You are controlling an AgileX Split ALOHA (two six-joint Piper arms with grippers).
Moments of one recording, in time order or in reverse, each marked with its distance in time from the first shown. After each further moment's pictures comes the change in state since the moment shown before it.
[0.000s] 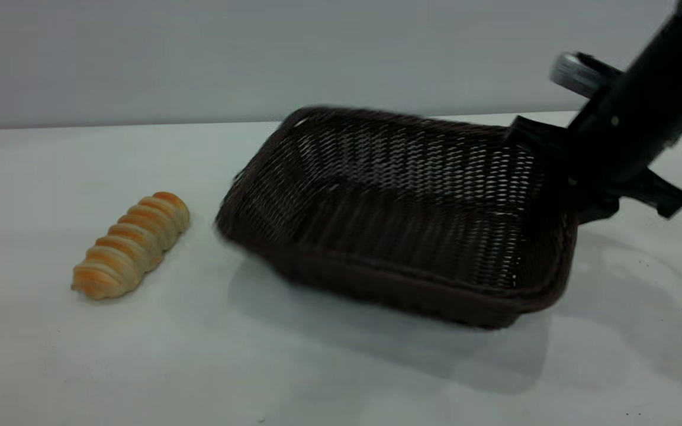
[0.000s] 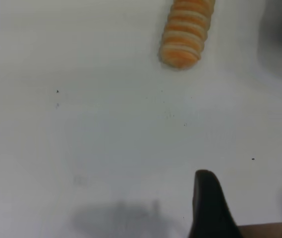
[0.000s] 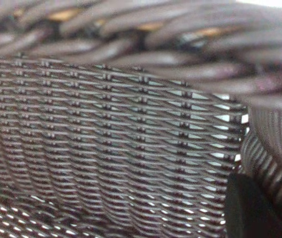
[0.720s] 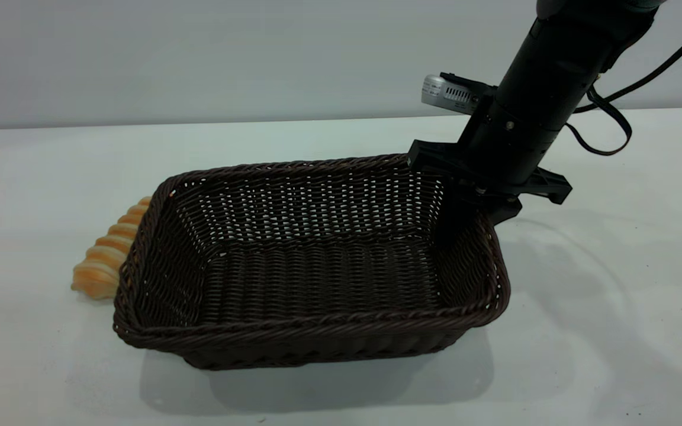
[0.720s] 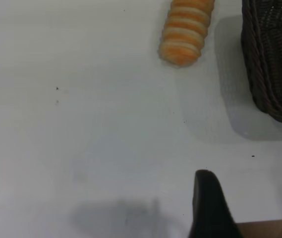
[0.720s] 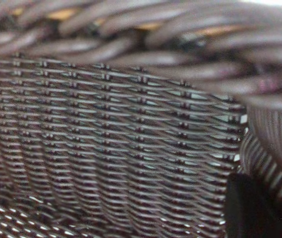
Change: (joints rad) left arm 0.000 0.000 0.000 0.000 0.007 0.000; right arm 0.130 0.190 -0.298 -0.042 0.213 -0.104
